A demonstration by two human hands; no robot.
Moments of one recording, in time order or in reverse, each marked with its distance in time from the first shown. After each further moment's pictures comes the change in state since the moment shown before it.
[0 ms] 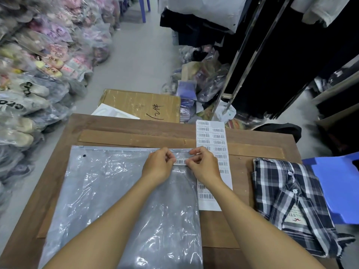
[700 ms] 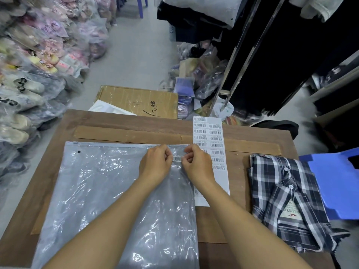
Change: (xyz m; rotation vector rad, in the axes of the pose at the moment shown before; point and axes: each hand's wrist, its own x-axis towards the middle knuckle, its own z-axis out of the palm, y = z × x) left_hand -0.005 -0.002 0.010 0.139 0.114 0.099; right_hand -0.007 0.006 0.012 -0.195 0.056 -0.145
